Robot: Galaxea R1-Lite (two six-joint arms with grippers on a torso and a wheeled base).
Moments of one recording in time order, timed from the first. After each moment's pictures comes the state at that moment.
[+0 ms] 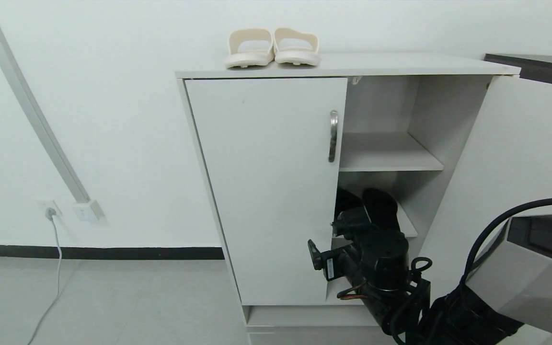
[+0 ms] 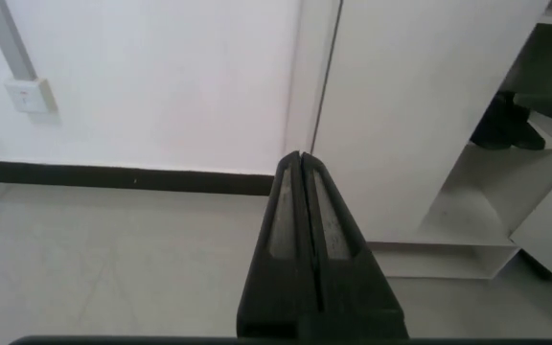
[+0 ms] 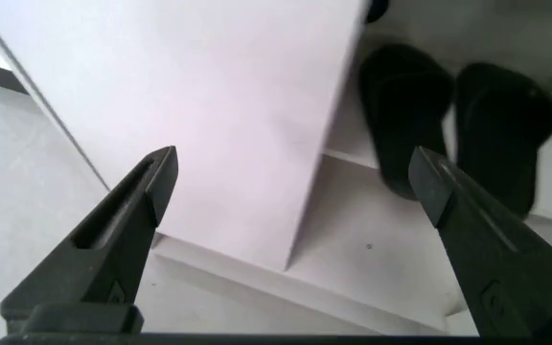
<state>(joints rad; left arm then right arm) 0.00 0.00 0.00 0.00 0.02 -0.09 0.82 2.12 -0.75 -1.22 -0.51 0.05</state>
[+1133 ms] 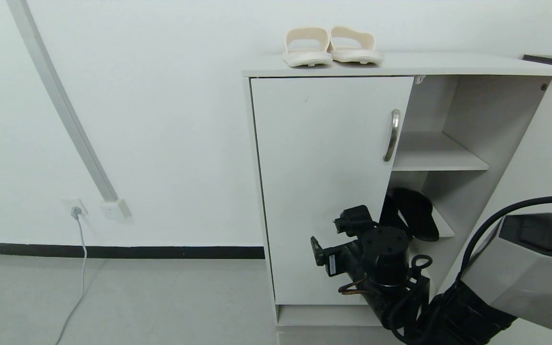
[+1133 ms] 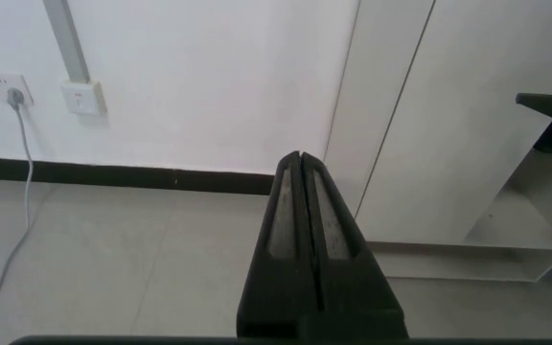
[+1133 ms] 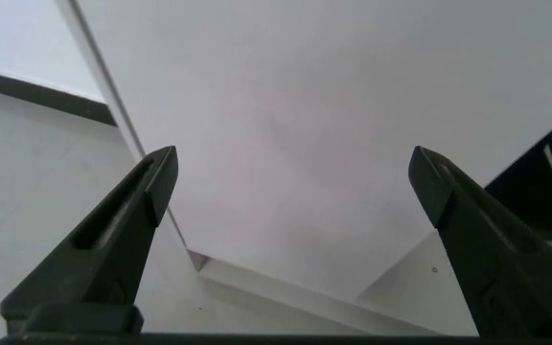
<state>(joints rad) 0.00 0.00 0.00 0.00 0.02 -0.09 0.80 2.14 -0.76 -1.23 -0.51 0.04</state>
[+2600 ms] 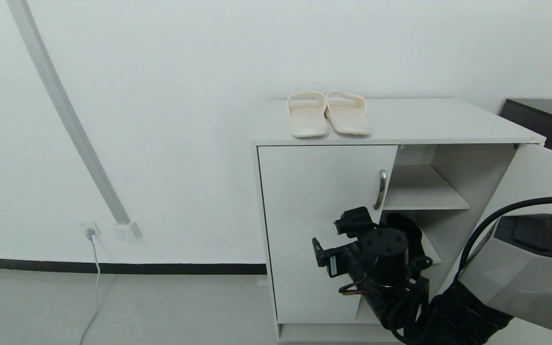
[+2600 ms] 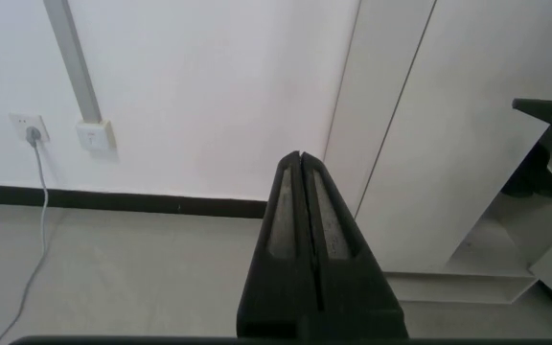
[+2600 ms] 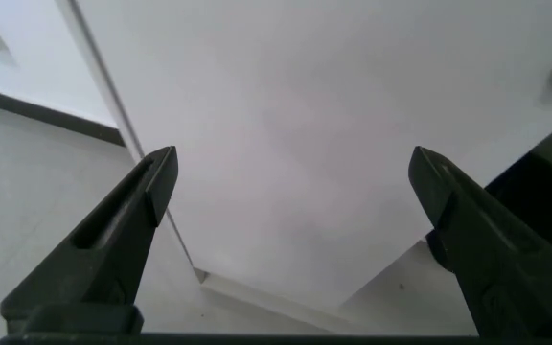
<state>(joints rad) 0.00 0.00 0.00 0.00 0.02 -0.09 0.80 2.15 -0.75 -1.24 -0.51 0.04</state>
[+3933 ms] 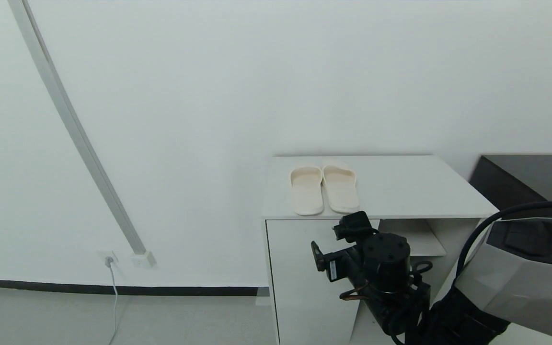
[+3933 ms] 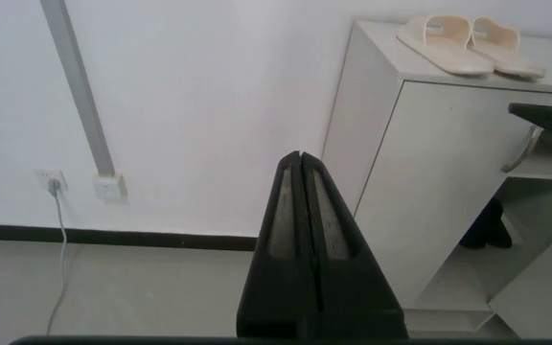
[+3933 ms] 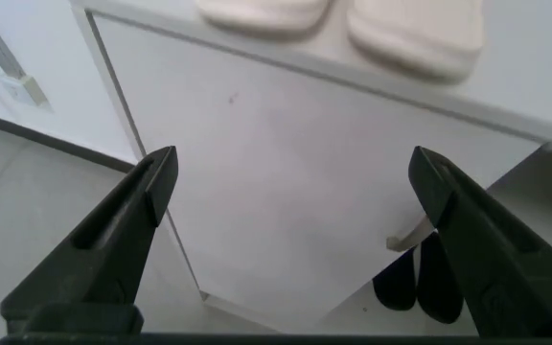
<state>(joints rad) 0.00 0.00 0.00 0.00 0.02 -0.09 0.80 2.17 -0.72 -1.30 -0.50 0.01</state>
